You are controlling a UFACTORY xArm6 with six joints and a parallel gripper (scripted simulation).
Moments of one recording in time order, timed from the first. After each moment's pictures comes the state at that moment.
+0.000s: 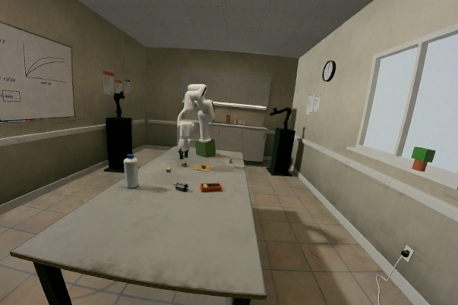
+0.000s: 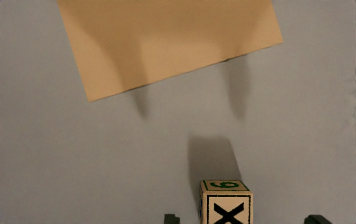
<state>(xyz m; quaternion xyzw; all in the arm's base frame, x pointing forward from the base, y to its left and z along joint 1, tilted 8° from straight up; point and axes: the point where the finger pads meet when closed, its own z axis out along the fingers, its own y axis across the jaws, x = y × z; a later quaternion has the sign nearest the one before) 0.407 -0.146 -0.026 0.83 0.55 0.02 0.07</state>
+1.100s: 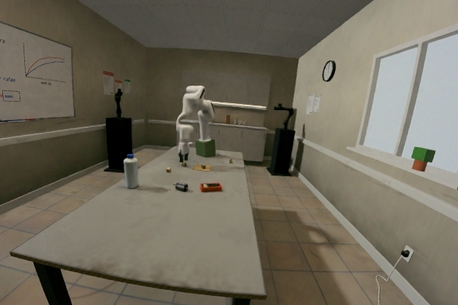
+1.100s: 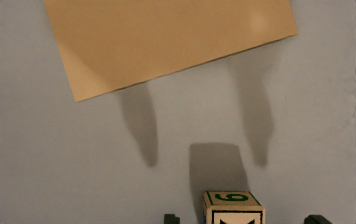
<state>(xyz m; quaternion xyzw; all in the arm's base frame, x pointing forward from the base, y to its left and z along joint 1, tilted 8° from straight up) 0.410 -0.148 -0.052 0.83 0.55 0.02 0.07</state>
